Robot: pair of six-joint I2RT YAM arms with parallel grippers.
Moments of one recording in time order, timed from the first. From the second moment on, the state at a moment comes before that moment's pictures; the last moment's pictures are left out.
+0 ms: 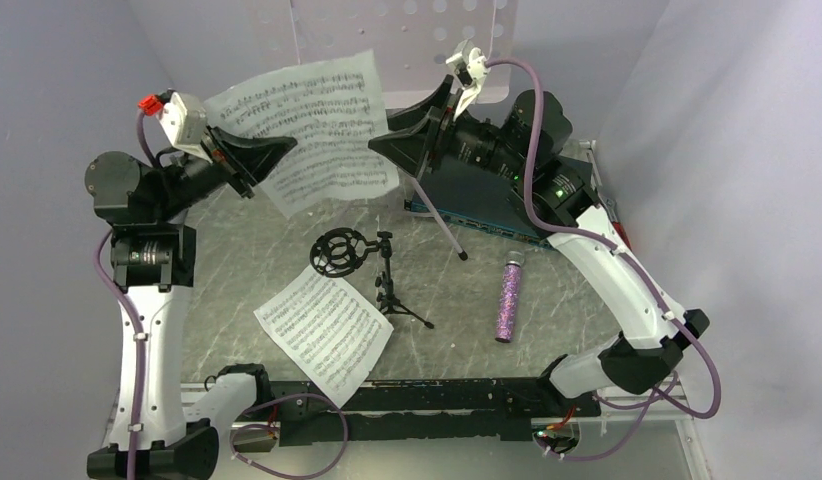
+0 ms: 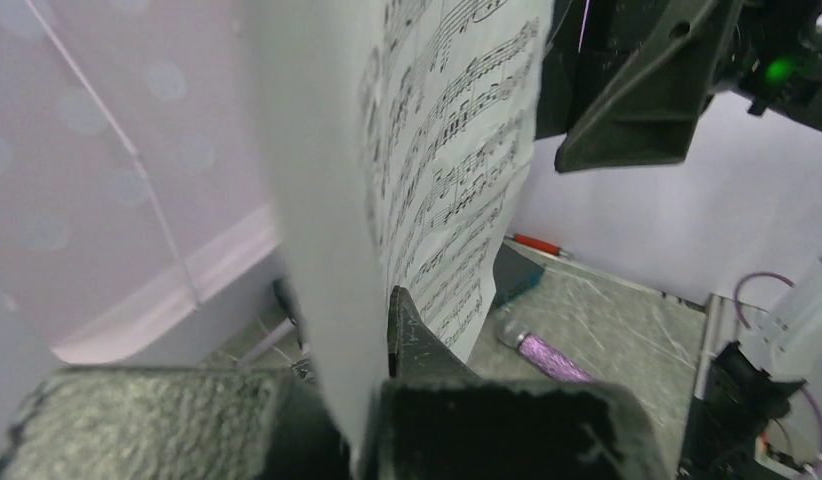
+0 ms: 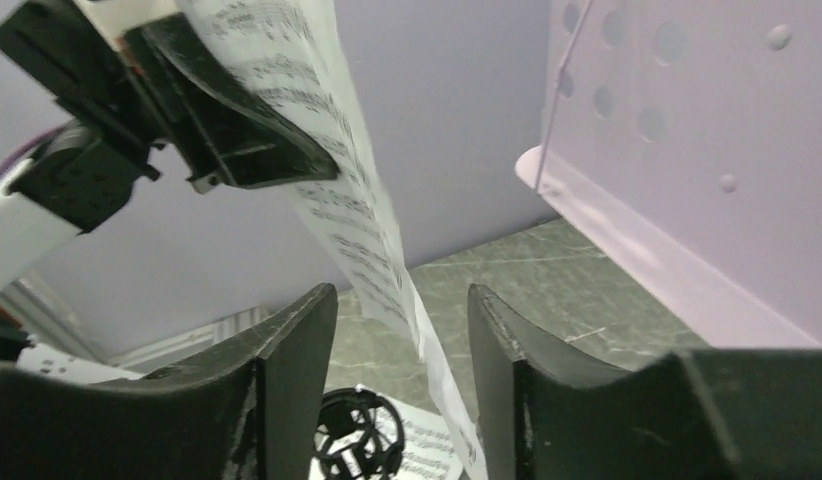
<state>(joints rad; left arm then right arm) 0.04 0.98 1.36 0.03 0.99 -0.33 0.71 1.42 1.79 -0.16 -0.52 0.23</state>
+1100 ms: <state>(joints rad) 0.04 1.21 1.57 0.34 1.13 -0.61 0.65 1.68 2.06 0.05 -0.82 0.36</state>
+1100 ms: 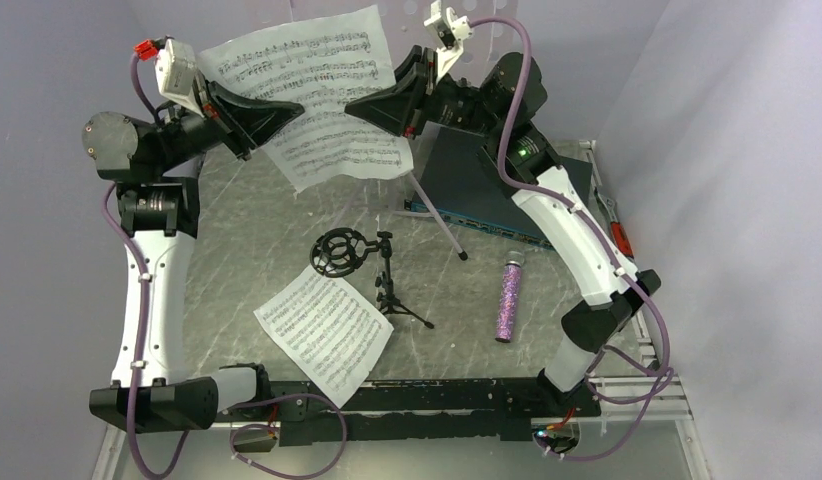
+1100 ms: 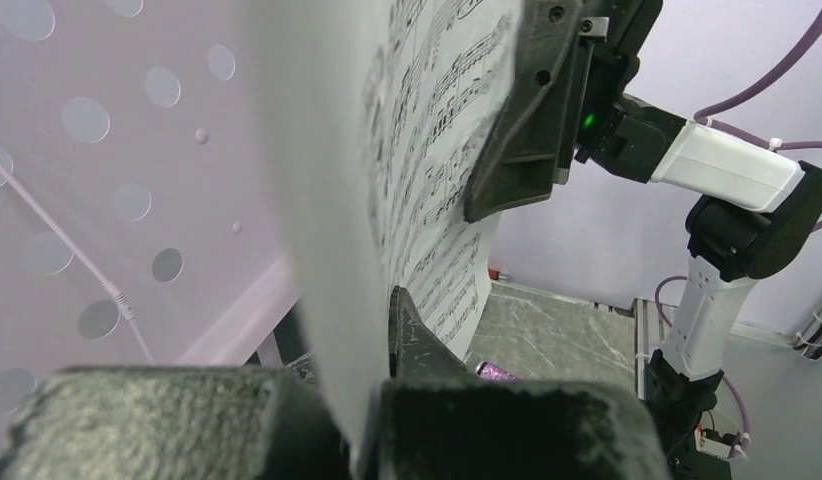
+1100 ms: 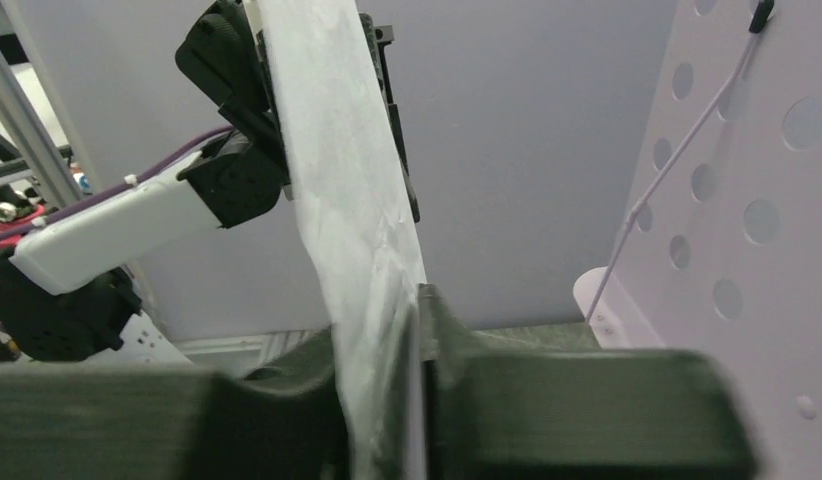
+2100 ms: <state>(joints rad) 0.04 1.22 1.71 -0.05 0.69 -0.36 0.60 1.40 1.98 -0.03 -0.36 0.22</state>
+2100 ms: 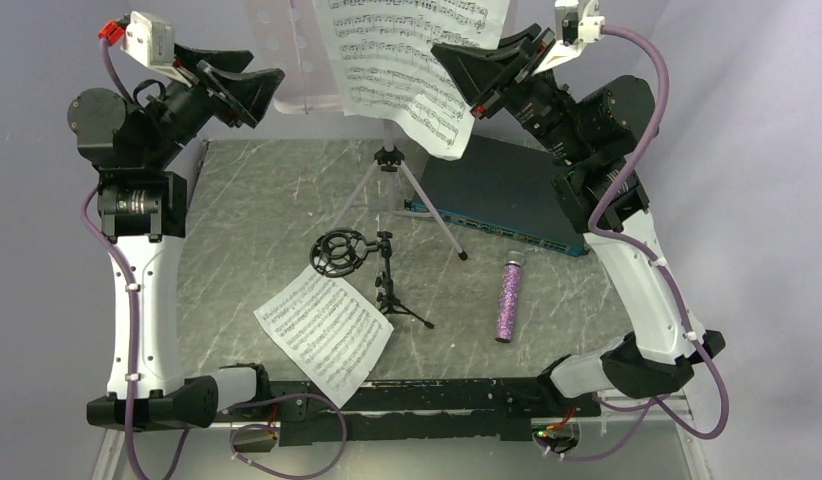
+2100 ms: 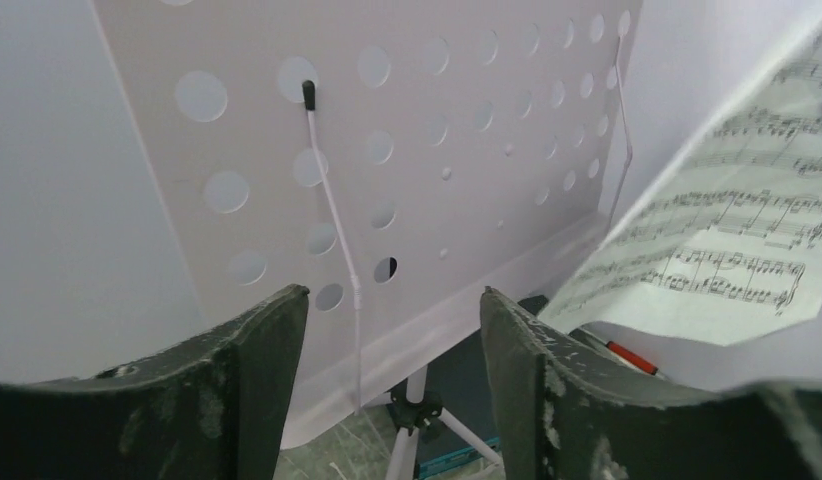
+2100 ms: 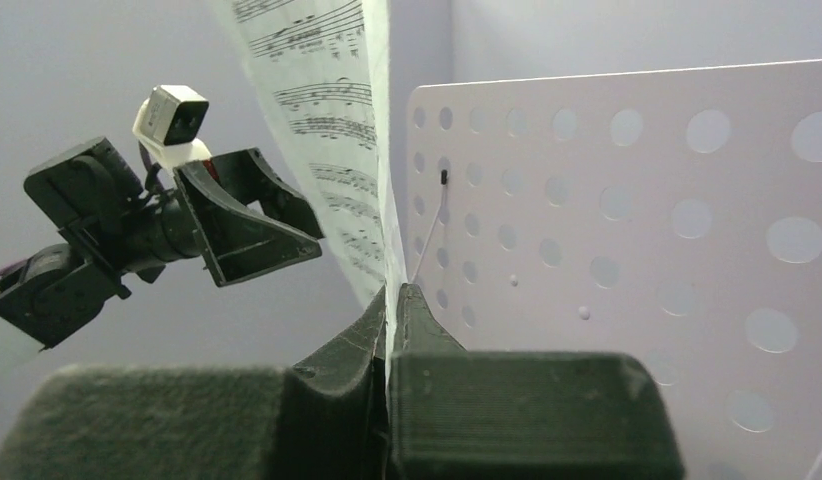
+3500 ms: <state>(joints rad) 0.01 1.50 1.90 0.02 0.74 -0.60 0.60 1.61 2.12 0.00 -0.25 0.23</state>
